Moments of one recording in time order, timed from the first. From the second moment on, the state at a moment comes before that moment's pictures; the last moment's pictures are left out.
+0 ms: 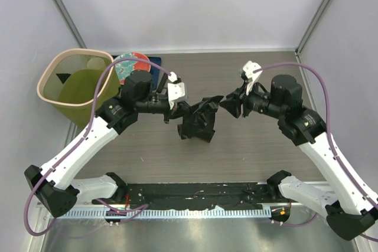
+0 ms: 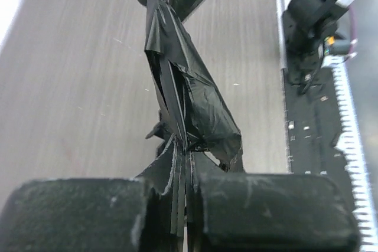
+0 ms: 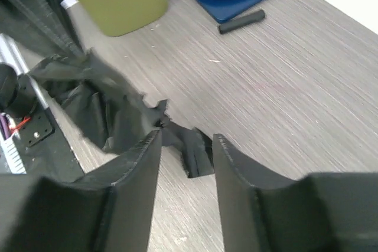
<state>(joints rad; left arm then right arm) -0.70 1.17 1.24 -0.46 0.72 0.45 0.54 0.91 1.13 -0.48 -0.44 -0.03</state>
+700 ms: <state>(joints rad) -0.78 1.27 1.24 -0.44 0.51 0.00 0.46 1.13 1.23 -0.49 -0.79 0.49</state>
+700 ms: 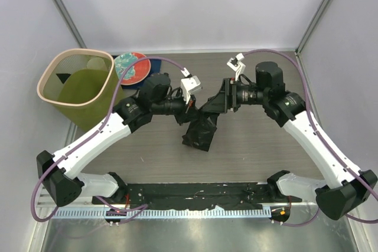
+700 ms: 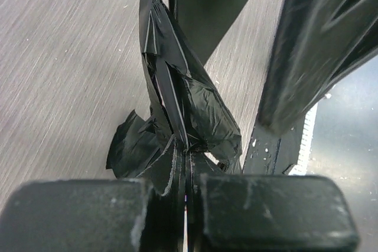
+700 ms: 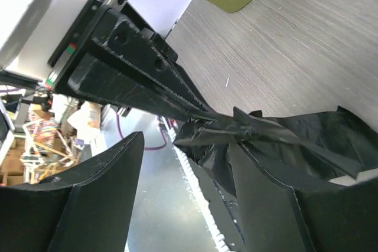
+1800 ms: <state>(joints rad) -0.60 1.17 1.14 -0.23 0.79 -0.07 0.09 1.15 1.29 -0.83 -1.07 0.19</state>
